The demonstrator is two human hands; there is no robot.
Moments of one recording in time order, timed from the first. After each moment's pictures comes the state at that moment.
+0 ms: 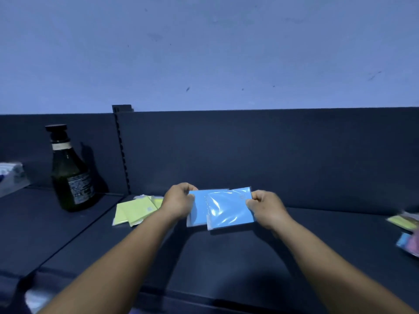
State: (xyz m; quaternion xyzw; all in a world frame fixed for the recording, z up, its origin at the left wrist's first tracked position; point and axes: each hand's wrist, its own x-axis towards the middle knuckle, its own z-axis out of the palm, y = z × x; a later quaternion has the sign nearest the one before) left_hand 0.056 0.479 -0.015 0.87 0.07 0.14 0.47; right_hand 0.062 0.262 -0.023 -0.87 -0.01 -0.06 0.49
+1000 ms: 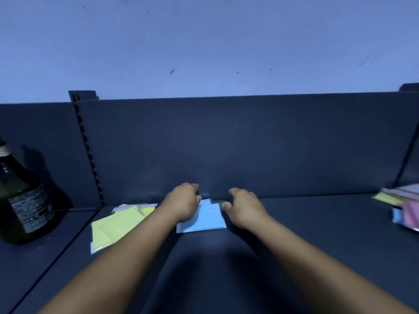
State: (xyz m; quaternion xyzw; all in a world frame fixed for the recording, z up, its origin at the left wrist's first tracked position) left_hand 0.127 0.508 -0.023 0.98 -0.12 0.04 0.14; right_hand 0.091 0.348 -0.028 -0.97 0.04 -0.05 0.21
